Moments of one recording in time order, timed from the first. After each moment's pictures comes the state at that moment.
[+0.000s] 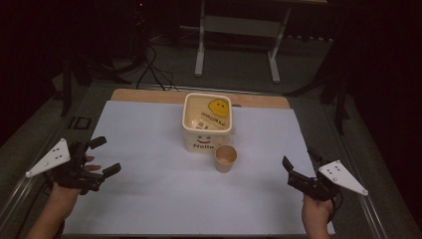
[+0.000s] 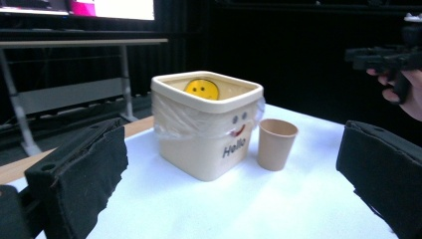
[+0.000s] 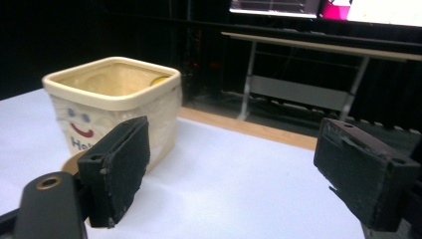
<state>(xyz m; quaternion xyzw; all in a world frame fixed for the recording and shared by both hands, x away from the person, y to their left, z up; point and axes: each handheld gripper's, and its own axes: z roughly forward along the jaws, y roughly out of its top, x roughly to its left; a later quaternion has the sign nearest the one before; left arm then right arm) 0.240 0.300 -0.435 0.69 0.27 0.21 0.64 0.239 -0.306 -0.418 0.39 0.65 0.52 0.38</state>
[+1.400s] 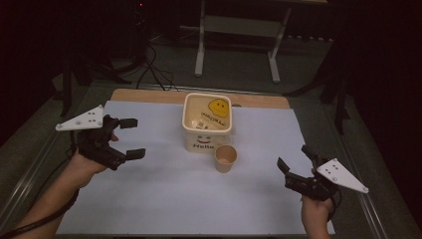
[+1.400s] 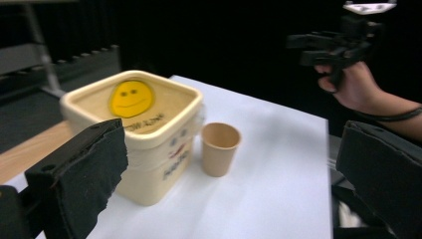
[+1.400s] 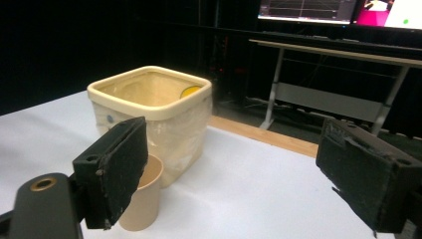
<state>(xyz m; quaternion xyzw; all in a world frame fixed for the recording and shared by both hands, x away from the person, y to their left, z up) 0.289 0.234 -0.353 0.78 0.20 0.09 0.59 0.237 -0.297 -0.407 0.37 0.67 0.55 0.35</state>
